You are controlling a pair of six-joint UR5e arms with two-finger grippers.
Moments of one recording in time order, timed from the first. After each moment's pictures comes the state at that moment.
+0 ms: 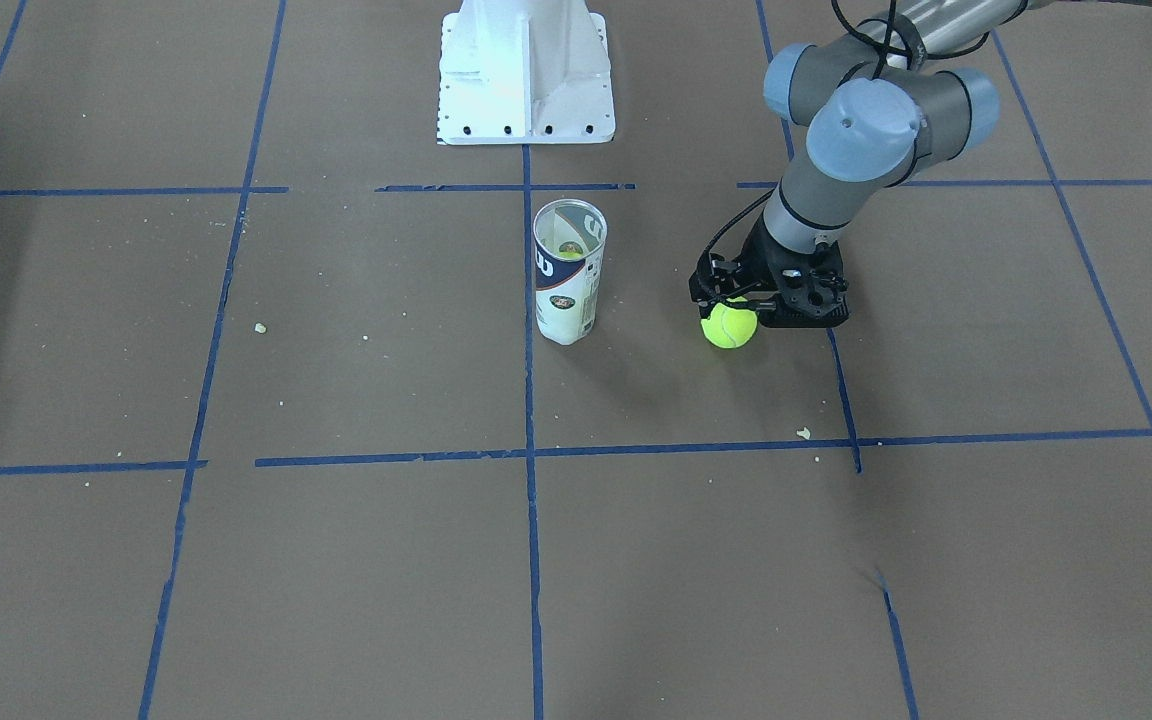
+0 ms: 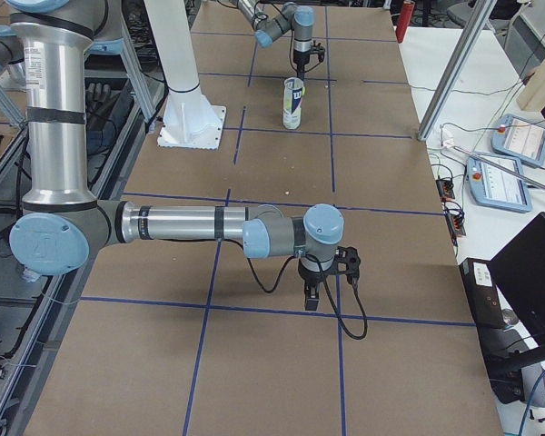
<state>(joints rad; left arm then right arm) -0.67 -1.99 -1.71 -1.78 -2.05 -1.13 1.46 -1.60 1.62 -1.49 2.30 0.16</state>
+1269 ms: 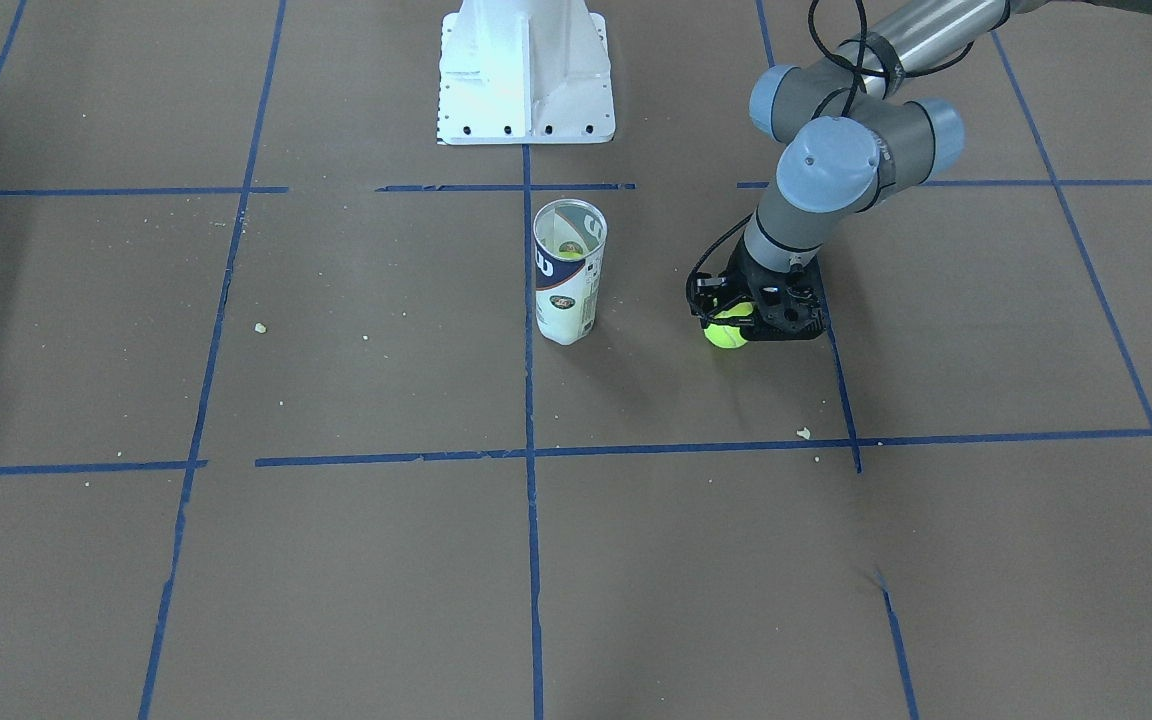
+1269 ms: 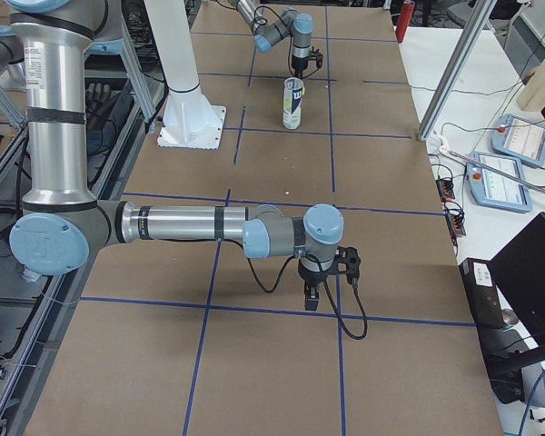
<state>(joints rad) -0.65 -1.99 -1.67 -1.79 -2.05 -1.13 1.46 -1.60 1.62 -1.49 2.30 0.16</state>
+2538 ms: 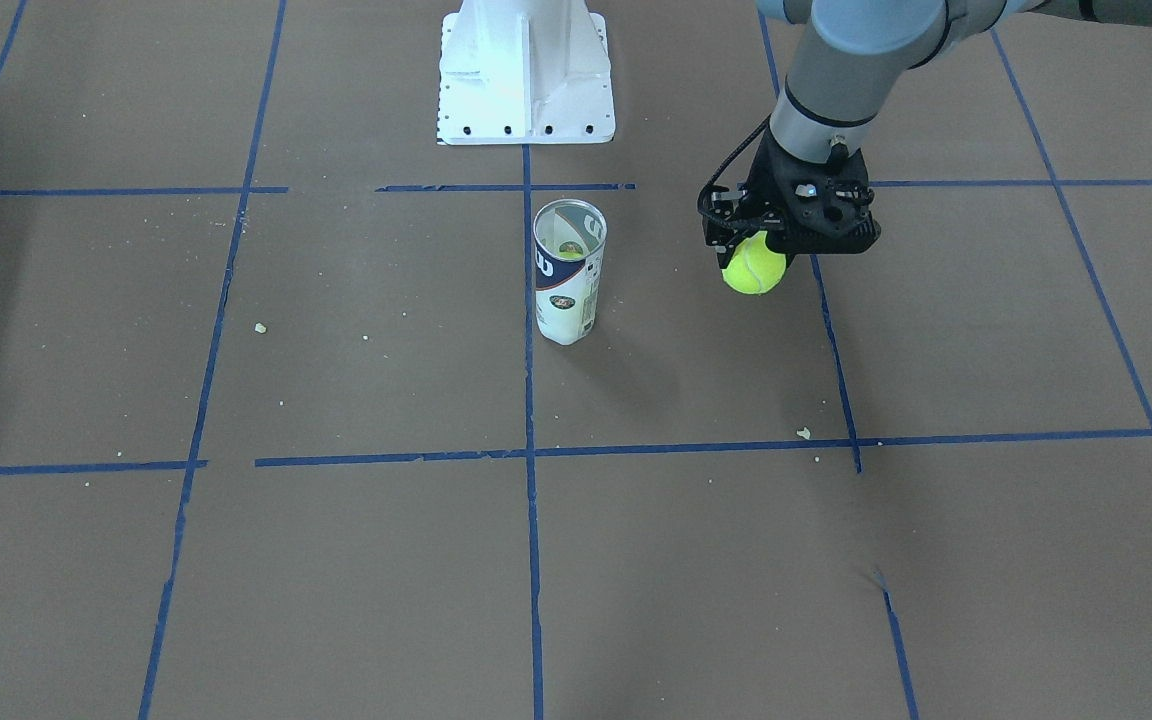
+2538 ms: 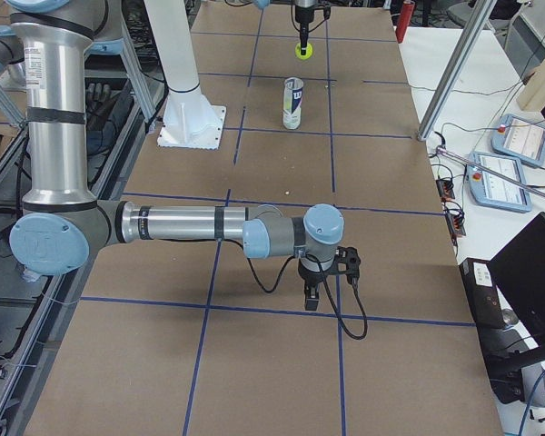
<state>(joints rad) -0.80 -2.22 -2.05 -1.16 -2.11 -1.01 1.46 -1.60 1.62 -1.49 2.30 0.16</state>
